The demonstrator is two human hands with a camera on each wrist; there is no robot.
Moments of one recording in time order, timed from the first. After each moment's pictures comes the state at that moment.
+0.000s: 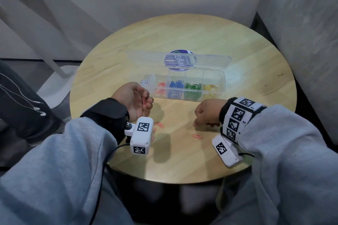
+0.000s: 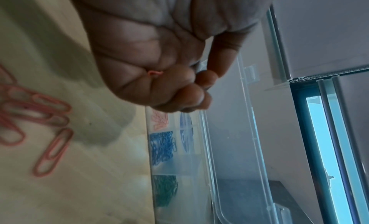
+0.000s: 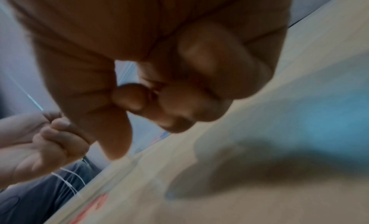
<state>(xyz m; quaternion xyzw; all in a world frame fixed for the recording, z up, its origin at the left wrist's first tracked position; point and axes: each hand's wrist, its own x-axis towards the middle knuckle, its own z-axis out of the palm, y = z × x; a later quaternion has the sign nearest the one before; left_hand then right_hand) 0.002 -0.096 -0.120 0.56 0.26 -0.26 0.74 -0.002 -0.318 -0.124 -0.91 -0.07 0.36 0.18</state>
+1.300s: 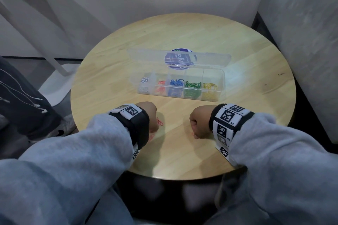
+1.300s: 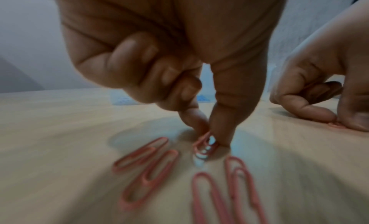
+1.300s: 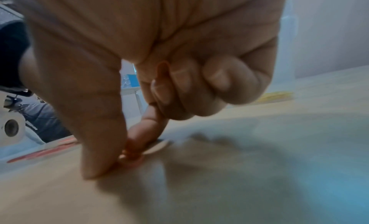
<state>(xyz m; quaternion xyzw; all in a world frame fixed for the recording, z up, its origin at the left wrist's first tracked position) -0.009 -0.127 -0.151 0.95 0.05 -0.31 0.00 -0.011 -0.300 -0.146 -0.91 -0.20 0.35 -0.05</state>
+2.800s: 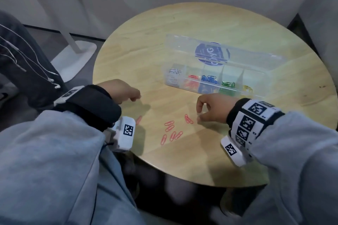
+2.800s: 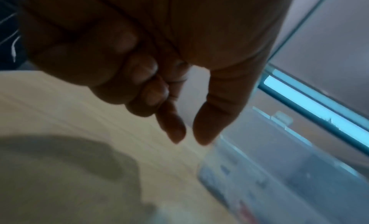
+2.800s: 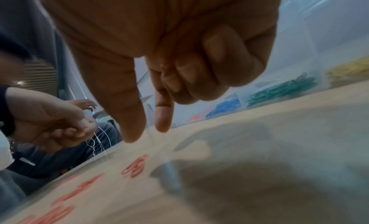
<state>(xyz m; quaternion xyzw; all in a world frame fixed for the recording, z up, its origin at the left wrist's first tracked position) -0.014 0.005 -0.115 0.89 0.26 -0.26 0.27 0.007 -0.246 -0.136 -0.94 -0.17 0.27 0.11</state>
